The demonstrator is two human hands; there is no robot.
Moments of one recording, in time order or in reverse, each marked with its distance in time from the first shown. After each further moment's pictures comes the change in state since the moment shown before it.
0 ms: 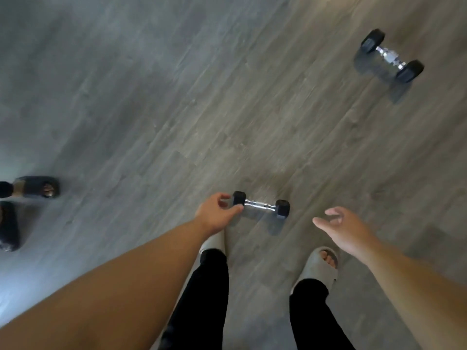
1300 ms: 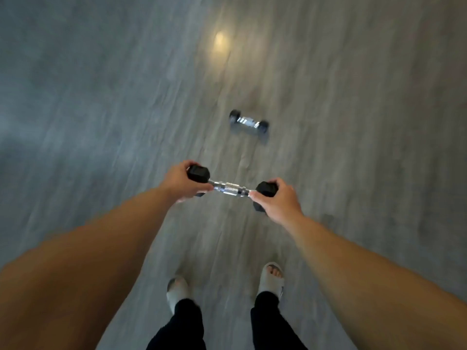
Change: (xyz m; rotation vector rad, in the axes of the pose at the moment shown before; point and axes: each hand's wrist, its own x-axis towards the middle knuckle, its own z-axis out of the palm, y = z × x) left_hand -0.138 0.357 0.013 0.191 -0.047 0.462; right_hand -0.131 -0.026 -0.221 0.605 0.410 -0.197
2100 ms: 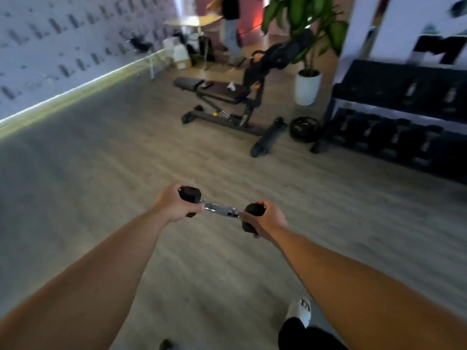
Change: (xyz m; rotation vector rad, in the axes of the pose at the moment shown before) left_hand -0.135 0.655 0.310 0.670 -0.487 0.966; right_hand -0.099 -0.047 -0.507 0.724 0.937 0.085
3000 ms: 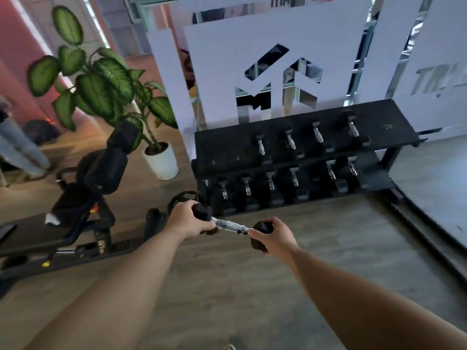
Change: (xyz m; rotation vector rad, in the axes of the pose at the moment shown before) left_hand 0.516 0.573 0.380 0.292 -0.451 0.666; right_hand 0.480 -0.047 -0.456 0.270 0.721 0.228
